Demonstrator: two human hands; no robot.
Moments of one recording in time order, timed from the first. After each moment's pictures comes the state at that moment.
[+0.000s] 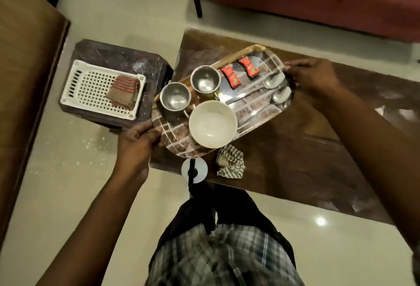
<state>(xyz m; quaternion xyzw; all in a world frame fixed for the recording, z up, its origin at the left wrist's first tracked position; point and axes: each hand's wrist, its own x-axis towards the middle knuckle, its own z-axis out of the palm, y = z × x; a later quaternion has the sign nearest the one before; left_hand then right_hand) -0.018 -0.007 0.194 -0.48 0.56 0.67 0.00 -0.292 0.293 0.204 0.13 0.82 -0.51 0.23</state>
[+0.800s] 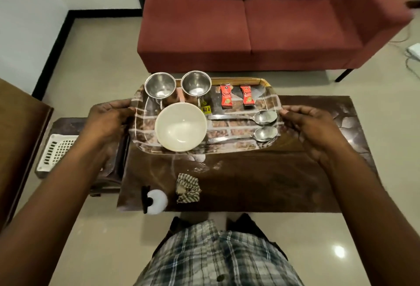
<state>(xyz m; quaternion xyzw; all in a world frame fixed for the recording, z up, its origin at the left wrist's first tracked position) -0.118 0.114 0.387 -0.28 0.67 0.69 0.02 -0.181 0.528 0.353 0.20 0.67 -0.70 0.14</state>
